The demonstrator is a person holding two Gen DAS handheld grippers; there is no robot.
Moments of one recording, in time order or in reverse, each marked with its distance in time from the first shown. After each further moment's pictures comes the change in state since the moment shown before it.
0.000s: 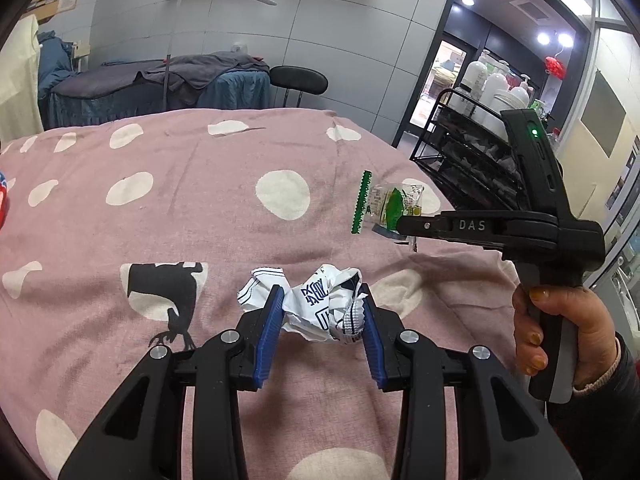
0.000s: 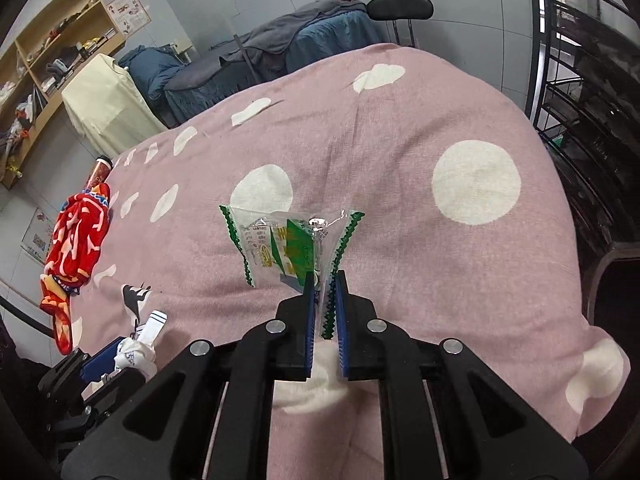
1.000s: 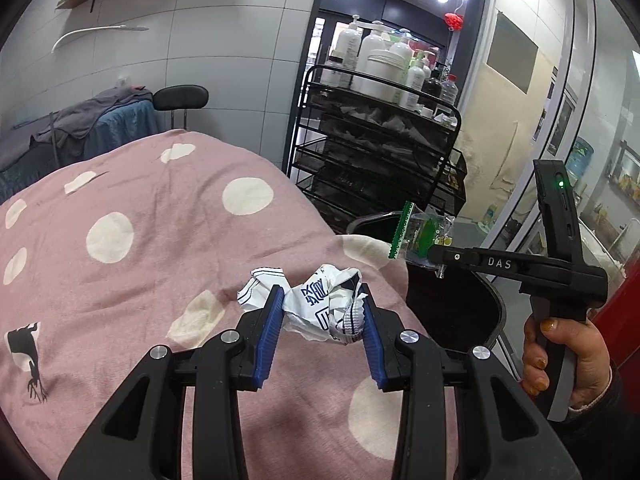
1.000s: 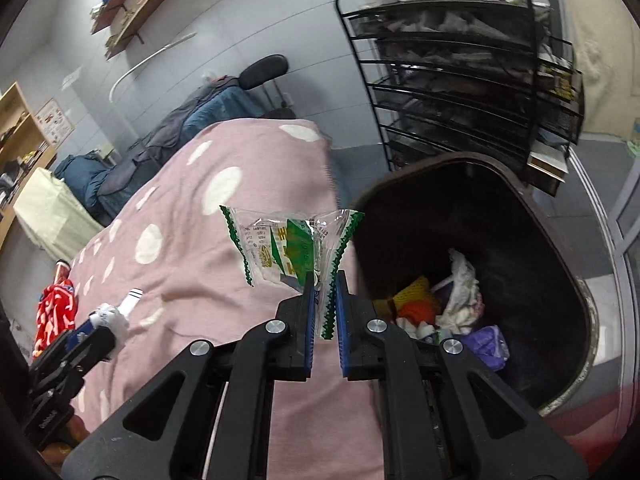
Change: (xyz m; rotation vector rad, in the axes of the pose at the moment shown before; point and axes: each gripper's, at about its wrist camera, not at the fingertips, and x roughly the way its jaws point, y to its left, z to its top) left arm 0.022 -0.136 -0.005 0.265 0.013 -0.244; right arm -0.145 -0.165 -0.112 0.335 -0.229 -0.209
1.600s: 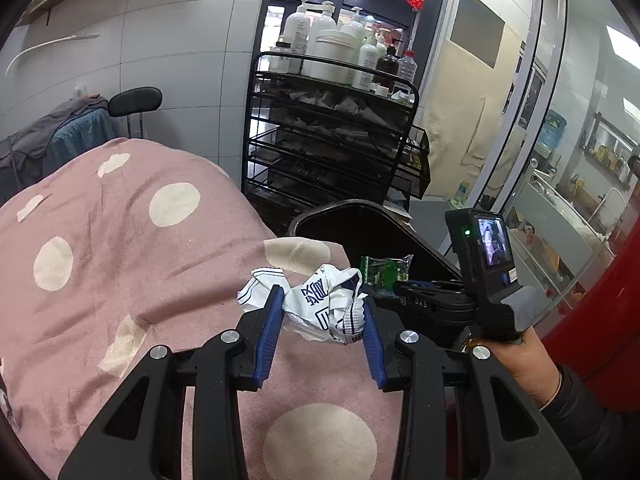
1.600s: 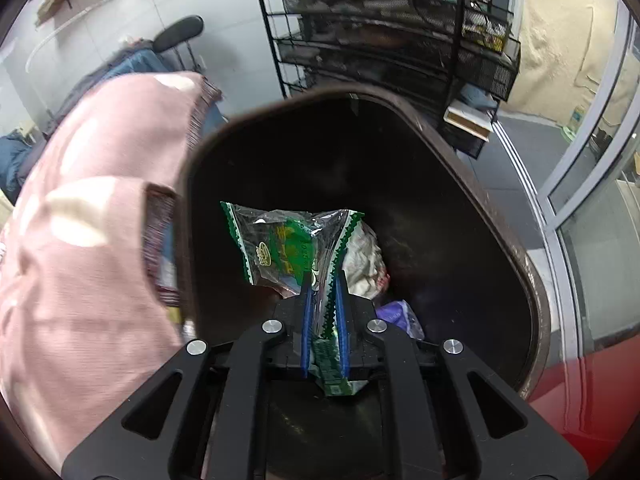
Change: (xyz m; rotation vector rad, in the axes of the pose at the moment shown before) left arm 0.032 -0.047 0.009 0.087 0.050 -0.095; right arm 0.056 -0.072 -0.022 0.009 0.121 -0.313
